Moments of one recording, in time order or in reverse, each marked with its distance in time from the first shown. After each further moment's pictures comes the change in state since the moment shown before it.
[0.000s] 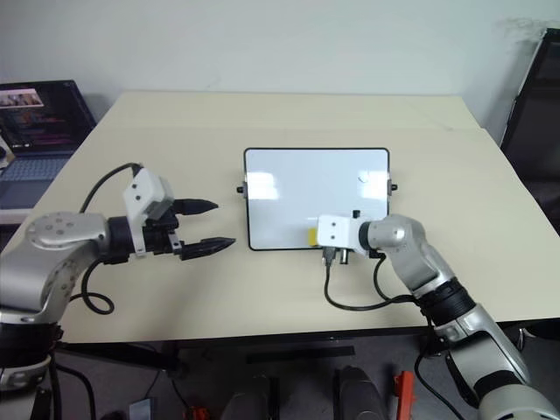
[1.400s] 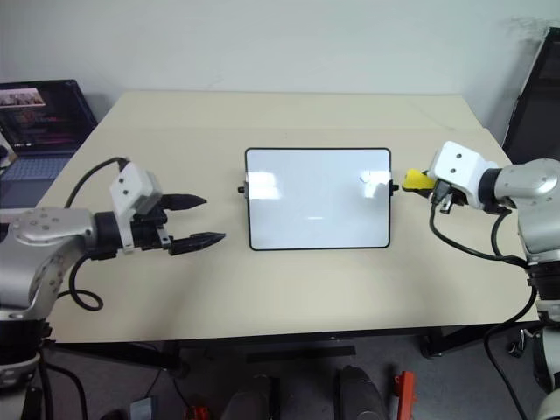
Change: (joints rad) left arm -0.007 0.038 0.024 0.029 0.006 -0.006 -0.006; right arm -0.050 -0.437 -0.286 0.162 0.181 -0.071 0.088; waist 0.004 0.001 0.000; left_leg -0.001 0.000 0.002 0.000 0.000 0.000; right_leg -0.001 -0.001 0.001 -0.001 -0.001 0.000
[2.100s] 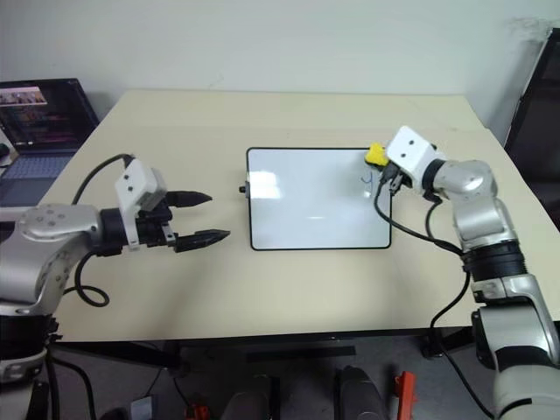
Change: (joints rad) left arm -0.033 -0.021 -0.018 0.012 0.005 -0.002 -0.009; right arm -0.140 0.302 0.052 0.172 -0.100 -0.049 -0.313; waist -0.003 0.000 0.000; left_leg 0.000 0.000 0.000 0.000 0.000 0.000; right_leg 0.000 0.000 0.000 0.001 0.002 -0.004
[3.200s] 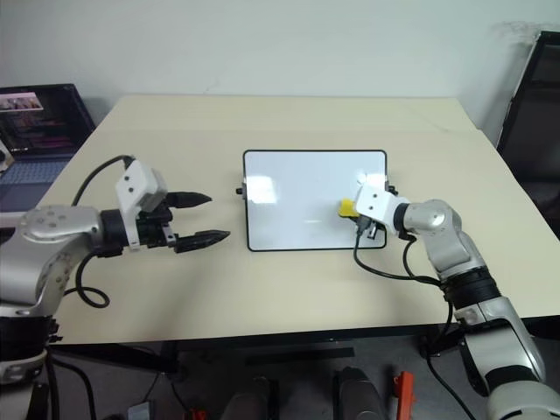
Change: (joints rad) left arm 0.008 -0.001 0.000 -0.004 -0.001 0.001 0.011; right arm 0.150 0.061 0.117 -0.057 -0.047 -0.048 0.111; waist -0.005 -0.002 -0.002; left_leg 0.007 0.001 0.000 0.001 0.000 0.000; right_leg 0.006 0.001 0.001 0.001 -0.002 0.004
